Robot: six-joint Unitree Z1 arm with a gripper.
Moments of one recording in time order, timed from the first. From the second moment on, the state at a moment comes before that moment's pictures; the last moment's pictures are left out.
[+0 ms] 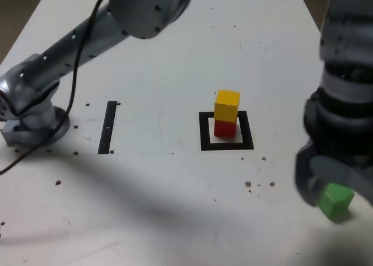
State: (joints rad) arm -0.49 2.50 -2.66 1.60 0.07 0.20
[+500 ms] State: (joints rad) arm -0.44 2.53 -2.55 1.62 0.09 0.24
